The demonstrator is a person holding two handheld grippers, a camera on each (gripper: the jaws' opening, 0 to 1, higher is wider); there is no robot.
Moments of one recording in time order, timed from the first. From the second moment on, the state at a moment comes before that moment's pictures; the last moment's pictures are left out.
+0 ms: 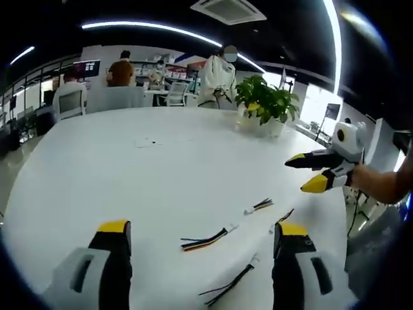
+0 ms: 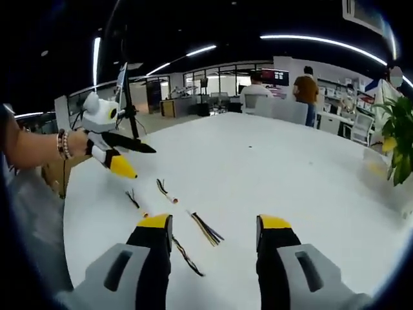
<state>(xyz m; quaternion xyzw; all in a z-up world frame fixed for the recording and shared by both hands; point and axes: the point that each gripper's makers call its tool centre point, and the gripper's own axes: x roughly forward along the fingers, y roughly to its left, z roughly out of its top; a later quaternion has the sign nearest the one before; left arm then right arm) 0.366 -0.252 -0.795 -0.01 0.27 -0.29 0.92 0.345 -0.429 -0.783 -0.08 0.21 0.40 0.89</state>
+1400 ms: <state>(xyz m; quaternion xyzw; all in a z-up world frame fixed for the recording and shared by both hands) 0.363 -0.305 -0.792 -0.07 0.14 -0.54 0.83 0.345 -0.372 -0.814 -0.08 0.14 0.62 0.77</state>
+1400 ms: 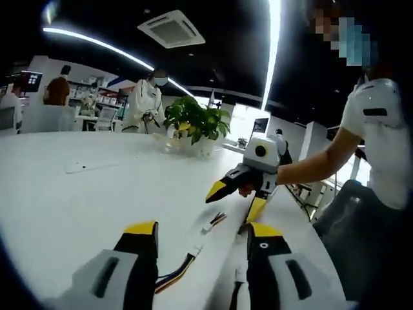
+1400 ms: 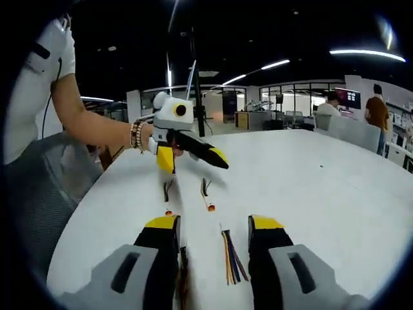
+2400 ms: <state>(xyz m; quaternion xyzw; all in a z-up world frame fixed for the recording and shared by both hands) 0.358 -0.318 -0.830 -0.02 0.19 -0.56 0.81 0.352 -0.365 -0.845 -0.09 0.16 0.64 0.75</state>
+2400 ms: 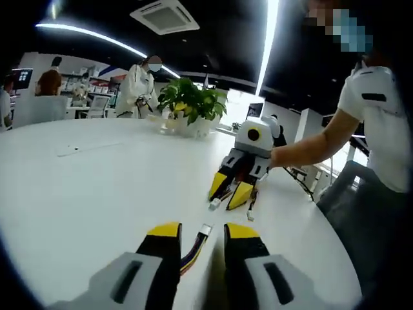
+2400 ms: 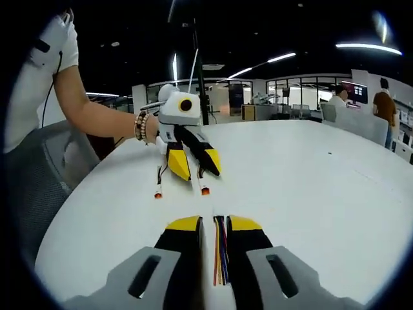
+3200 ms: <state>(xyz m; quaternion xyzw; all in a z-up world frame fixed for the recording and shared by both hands) 0.358 -0.320 -0.838 0.00 0.20 -0.57 0.80 0.354 -0.364 -0.844 -0.10 0.15 0.63 0.76</state>
